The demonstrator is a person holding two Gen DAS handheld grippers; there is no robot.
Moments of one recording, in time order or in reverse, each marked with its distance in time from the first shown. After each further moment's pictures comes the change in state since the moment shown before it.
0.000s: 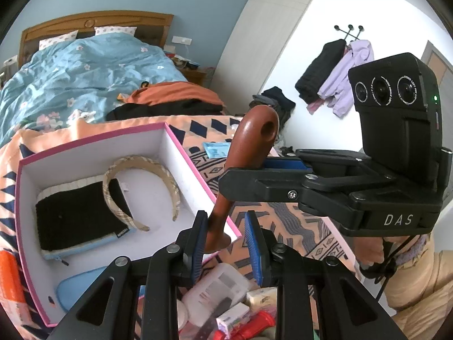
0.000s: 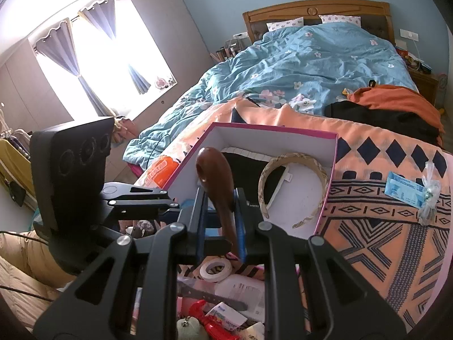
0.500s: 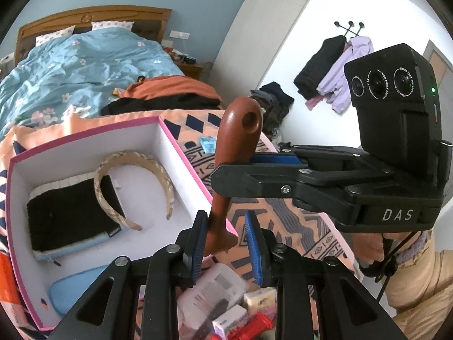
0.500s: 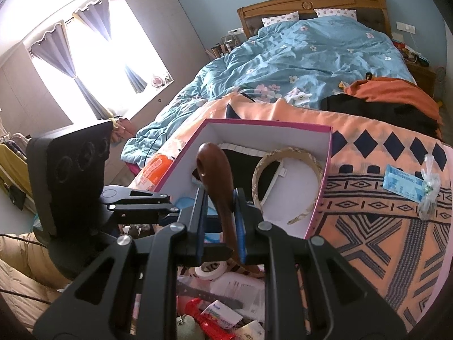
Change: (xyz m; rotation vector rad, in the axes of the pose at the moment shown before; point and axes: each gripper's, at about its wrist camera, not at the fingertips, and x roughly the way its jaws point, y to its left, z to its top) left arm 0.015 0.003 0.004 -0.017 0.023 -0.009; right arm 0.008 -0.020 0.000 0.028 0.020 -0.001
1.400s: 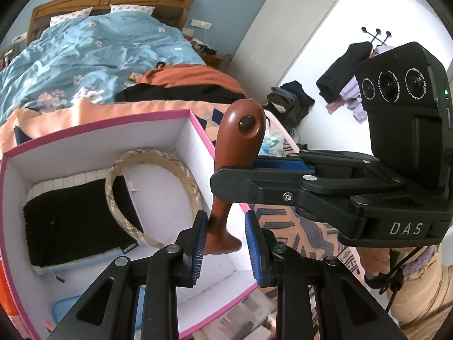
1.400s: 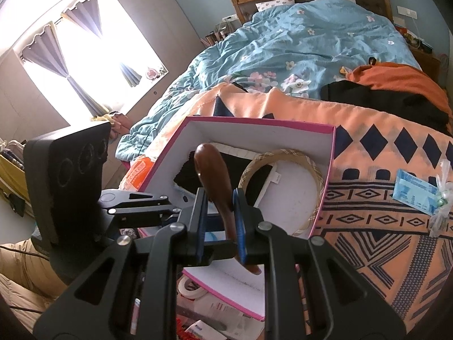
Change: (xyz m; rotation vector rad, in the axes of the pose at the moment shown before) left arm 0.037 0.041 0.022 -0.088 0.043 0.044; right arm 0.048 -0.033 0.025 0.041 0.072 0.008
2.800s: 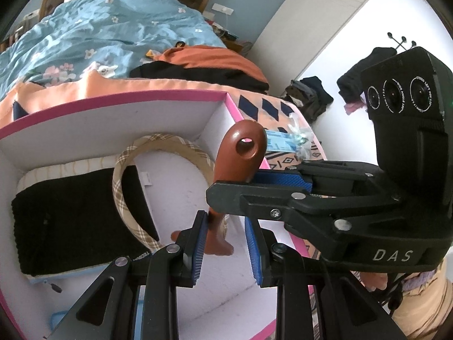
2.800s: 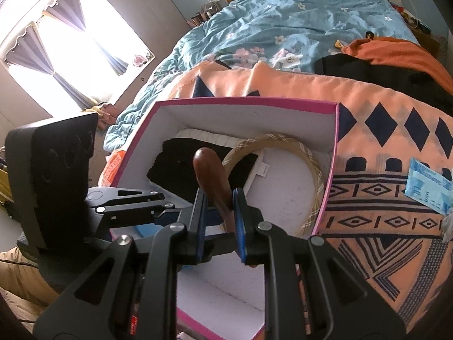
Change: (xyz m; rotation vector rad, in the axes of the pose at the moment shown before) left arm 0.037 0.037 0.011 -0.097 0.073 0.031; right arm 0.057 -0.032 0.008 0.060 0.108 -0.032
